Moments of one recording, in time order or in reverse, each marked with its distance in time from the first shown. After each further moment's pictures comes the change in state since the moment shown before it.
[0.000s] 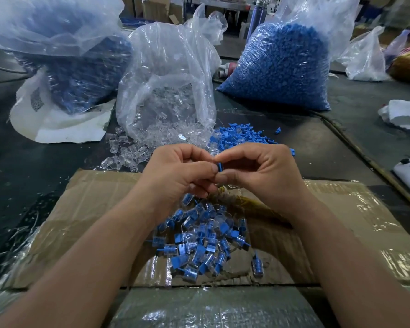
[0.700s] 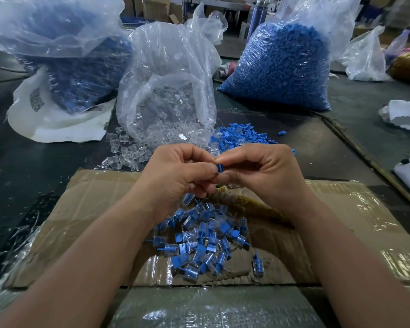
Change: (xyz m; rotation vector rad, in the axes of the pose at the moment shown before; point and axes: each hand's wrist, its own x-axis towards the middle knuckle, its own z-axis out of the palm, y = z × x) left_hand -0.001 0.002 0.000 -0.035 -0.004 -0.024; right_hand 0.000 0.000 -0.001 -0.006 -0.003 -0.002
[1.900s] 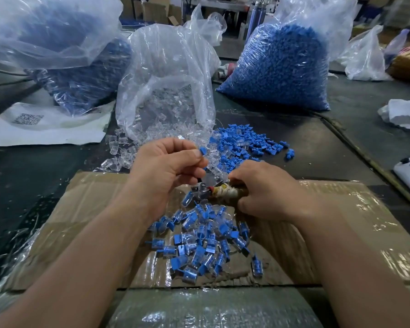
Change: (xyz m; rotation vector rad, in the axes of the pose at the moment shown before) left_hand 0.007 -0.003 -0.008 -0.088 0.161 0.060; right_hand 0.002 0.004 -0.007 -0.977 -0.469 0.416
